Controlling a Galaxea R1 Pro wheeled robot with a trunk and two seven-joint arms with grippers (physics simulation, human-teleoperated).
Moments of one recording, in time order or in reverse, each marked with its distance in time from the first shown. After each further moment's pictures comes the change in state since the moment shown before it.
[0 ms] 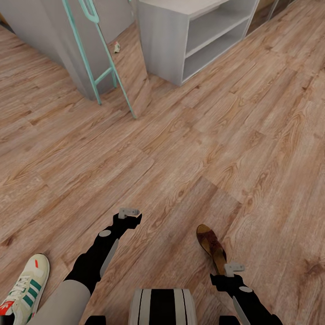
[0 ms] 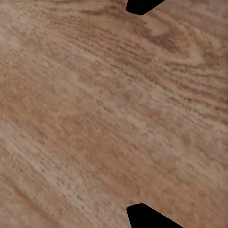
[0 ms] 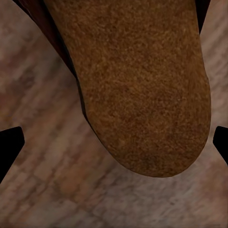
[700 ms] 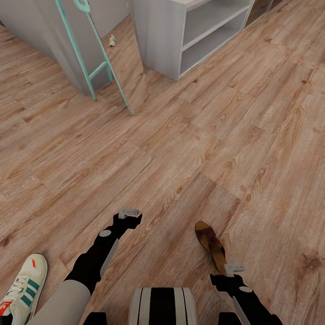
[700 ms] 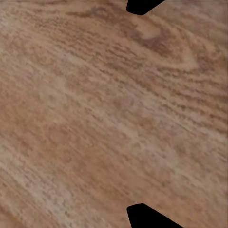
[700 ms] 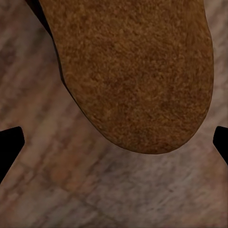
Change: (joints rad) left arm 0.000 -0.001 -0.001 0.000 0.000 0.000 0.000; right arm 0.000 0.000 -0.001 0.000 0.000 0.000 0.000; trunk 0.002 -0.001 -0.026
